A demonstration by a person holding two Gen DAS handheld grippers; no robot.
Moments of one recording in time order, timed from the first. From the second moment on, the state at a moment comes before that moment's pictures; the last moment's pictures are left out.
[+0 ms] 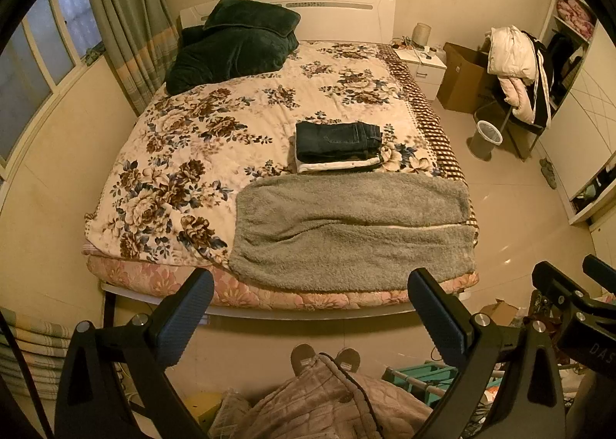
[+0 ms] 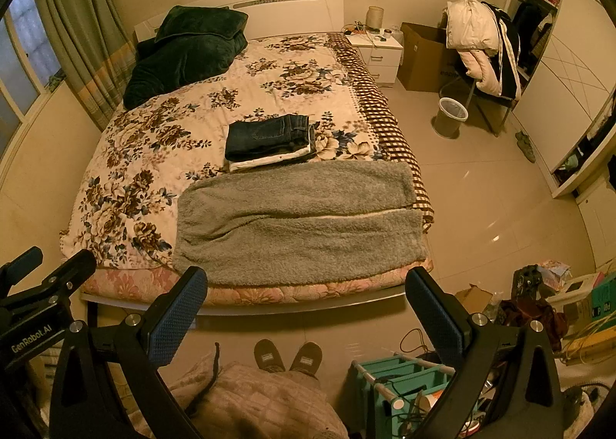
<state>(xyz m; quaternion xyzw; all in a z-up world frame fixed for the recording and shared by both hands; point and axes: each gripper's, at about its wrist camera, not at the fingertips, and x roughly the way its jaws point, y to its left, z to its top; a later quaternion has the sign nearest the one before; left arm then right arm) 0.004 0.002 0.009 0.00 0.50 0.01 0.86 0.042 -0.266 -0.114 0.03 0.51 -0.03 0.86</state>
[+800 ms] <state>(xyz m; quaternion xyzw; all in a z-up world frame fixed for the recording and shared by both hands) 0.018 0.002 0.018 0.00 0.51 0.00 0.86 0.051 -0.268 -0.108 0.03 0.51 -0.03 0.86</state>
